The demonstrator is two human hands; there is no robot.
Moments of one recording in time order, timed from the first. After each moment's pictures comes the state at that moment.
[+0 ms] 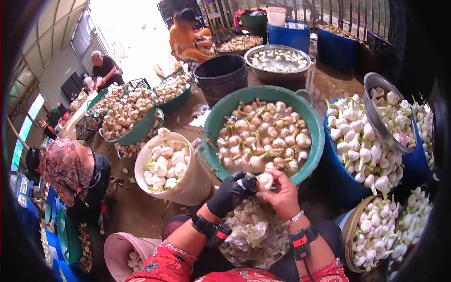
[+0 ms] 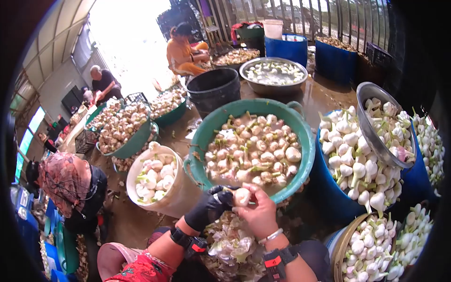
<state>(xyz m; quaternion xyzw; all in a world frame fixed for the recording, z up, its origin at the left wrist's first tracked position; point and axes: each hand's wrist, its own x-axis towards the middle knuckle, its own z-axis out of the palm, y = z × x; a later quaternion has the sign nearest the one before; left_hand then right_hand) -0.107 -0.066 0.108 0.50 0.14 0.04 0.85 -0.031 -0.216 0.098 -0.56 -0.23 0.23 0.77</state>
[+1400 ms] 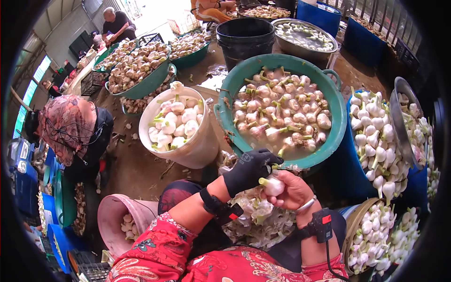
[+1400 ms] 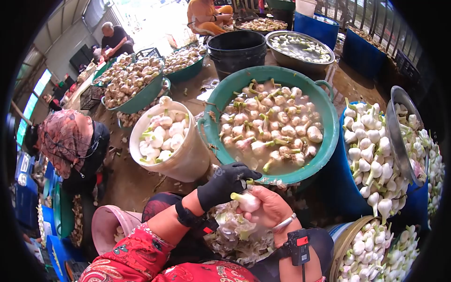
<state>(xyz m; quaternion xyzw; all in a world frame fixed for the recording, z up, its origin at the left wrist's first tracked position) -0.118 -0.054 0.078 0.88 -0.04 0.20 0.44 -0.034 -0.224 0.080 -0.34 0.02 0.71 0.62</state>
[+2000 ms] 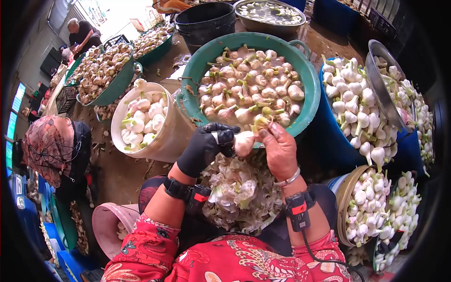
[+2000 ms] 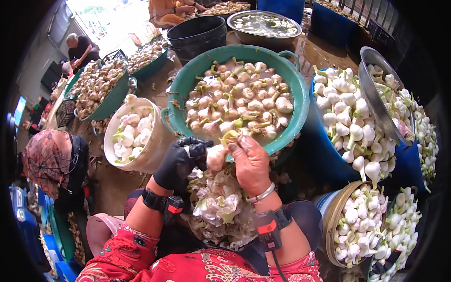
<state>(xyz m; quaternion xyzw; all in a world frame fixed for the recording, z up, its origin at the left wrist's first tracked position) -0.124 -0.044 0.102 0.54 0.17 0.04 0.82 -0.018 -0.213 0.081 -0.63 -0.34 0.11 0.69</state>
